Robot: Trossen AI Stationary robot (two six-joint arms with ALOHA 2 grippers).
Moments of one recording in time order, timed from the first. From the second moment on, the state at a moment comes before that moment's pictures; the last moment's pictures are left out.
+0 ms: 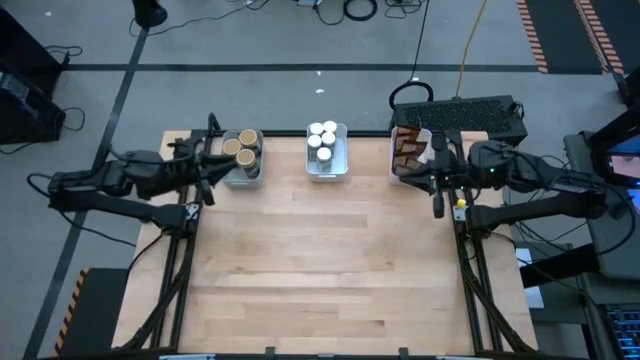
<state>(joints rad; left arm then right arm) -0.06 0.60 0.93 -0.52 -0.47 -0.33 -0.05 0.77 1.04 -0.58 0.06 0.07</state>
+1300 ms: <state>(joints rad) -0.06 0.10 0.16 -0.01 -0.30 -0.47 -0.03 0.48 0.12 0.44 -0.14 0.37</state>
